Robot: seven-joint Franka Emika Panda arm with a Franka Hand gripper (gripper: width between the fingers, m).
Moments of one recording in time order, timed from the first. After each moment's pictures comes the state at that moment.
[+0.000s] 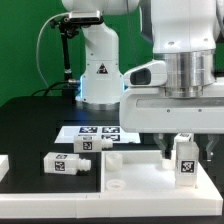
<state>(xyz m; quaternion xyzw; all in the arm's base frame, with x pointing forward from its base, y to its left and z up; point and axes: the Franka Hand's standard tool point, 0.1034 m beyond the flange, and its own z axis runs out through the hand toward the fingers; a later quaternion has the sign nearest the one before) 0.644 0.109 0.075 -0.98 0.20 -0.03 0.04</state>
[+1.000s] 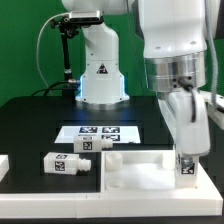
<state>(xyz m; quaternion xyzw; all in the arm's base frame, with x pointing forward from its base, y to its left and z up) 0.643 0.103 0.073 -0.66 0.75 0.04 0.06</state>
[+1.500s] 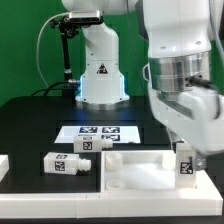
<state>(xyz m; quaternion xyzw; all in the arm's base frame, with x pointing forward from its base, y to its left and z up) 0.646 0.114 0.074 -0.84 0.54 0.01 0.07</state>
